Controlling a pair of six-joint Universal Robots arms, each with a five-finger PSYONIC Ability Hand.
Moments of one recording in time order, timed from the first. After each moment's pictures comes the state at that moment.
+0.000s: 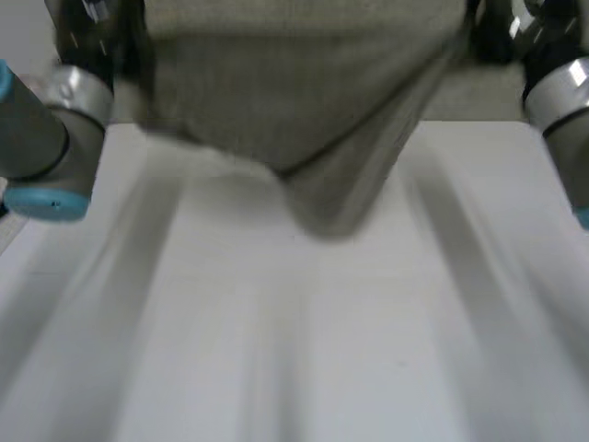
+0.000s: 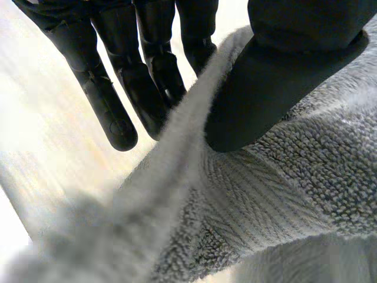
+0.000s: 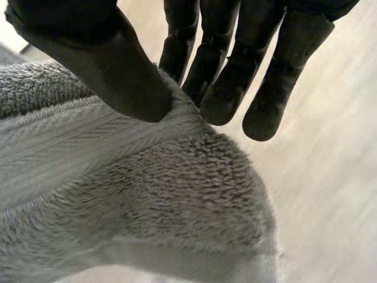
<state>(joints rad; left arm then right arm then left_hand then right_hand) 4.42 -2.04 -1.12 3.64 -1.49 3.46 1.79 -1.23 1.27 -0.55 1.29 3.02 1.15 1.21 1.21 1.22 1.00 1.32 1.32 1.34 1.33 1.16</state>
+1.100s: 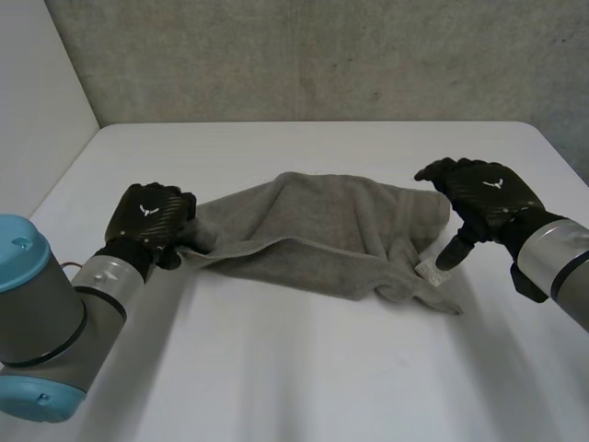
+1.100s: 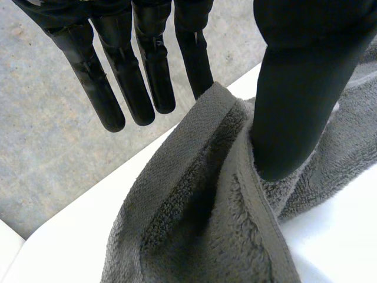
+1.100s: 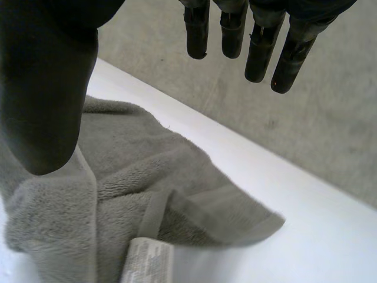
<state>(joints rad) 4.37 -1.83 -1.87 3.59 -1.48 3.46 1.75 -1.42 1.72 -0.05 1.20 2.95 0.67 0.67 0.67 0.67 0.49 0.23 0.25 0.24 0.26 0.06</state>
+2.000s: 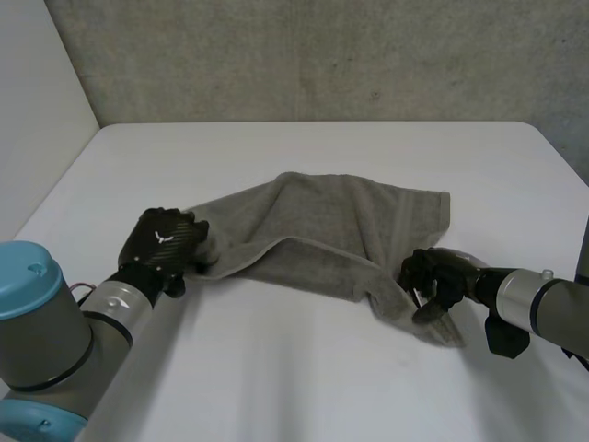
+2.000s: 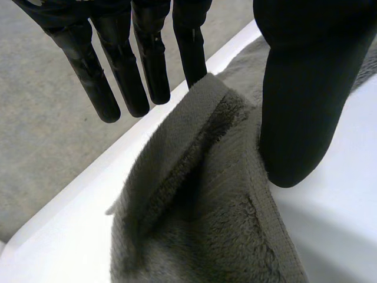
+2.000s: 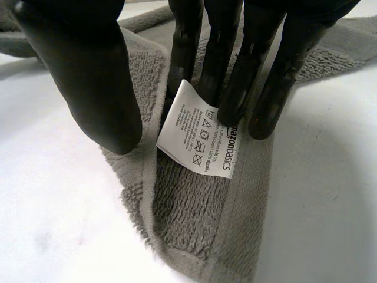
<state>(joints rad) 4.37 -1.86 -1.95 3.62 -1.43 3.57 1.68 -1.08 1.63 0.16 1.04 3.06 0.56 0.56 0.56 0.56 0.38 0.75 0.75 0.75 0.76 0.58</state>
